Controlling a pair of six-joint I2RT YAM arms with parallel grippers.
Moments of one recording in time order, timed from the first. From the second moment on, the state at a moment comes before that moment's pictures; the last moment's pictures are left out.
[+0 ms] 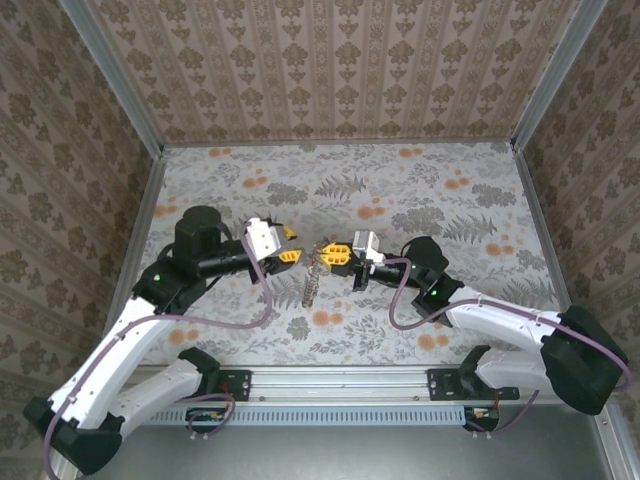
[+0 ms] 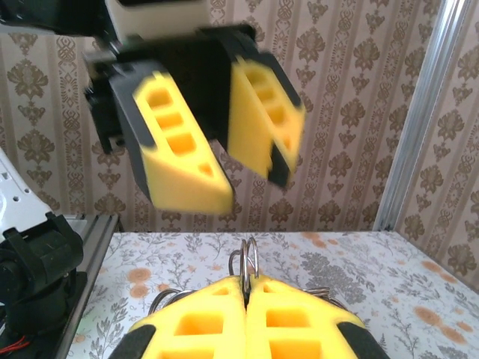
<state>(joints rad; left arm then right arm) -0.61 0.88 0.95 -0.48 0.59 0.51 0.75 1.18 0.54 0.80 -0.54 -0.08</state>
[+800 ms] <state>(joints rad) -0.61 0.96 0.93 -0.40 0.78 0.44 0.75 1.18 0.54 0.76 -0.56 -0.10</state>
